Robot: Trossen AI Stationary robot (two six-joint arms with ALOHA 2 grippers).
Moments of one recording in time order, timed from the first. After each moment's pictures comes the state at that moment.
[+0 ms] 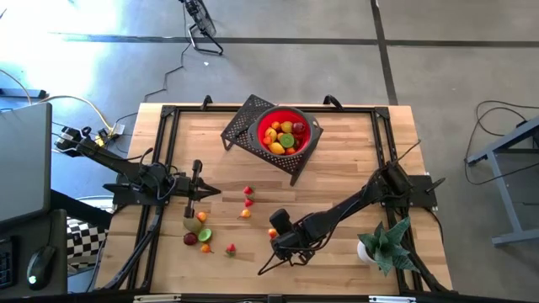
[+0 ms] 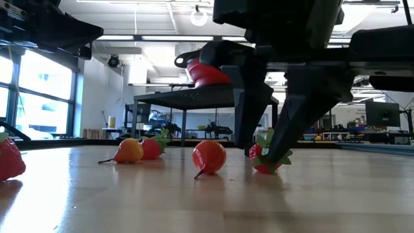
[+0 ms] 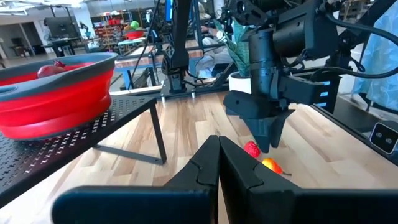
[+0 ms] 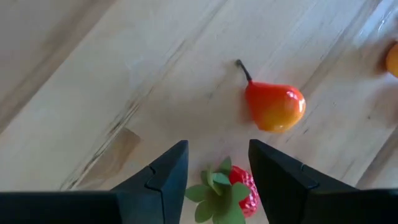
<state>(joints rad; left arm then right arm) -0.40 0.53 0.13 0.42 -0.33 0.11 0.46 2.09 1.50 -0.65 0.18 -0.26</state>
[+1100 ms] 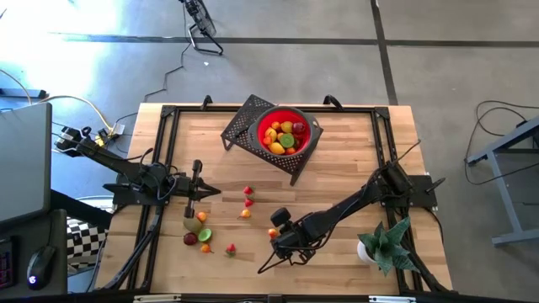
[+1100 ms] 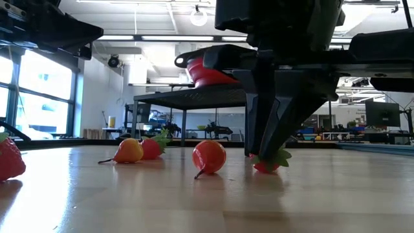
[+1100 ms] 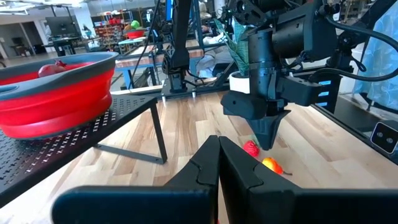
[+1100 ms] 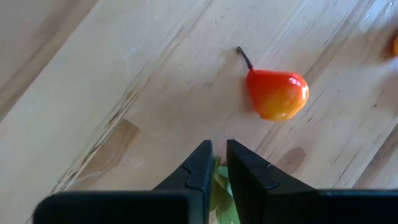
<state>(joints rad) -0.40 0.53 0.13 0.42 -0.33 0.11 0.46 2.09 1.50 -0.68 0.18 -0.23</state>
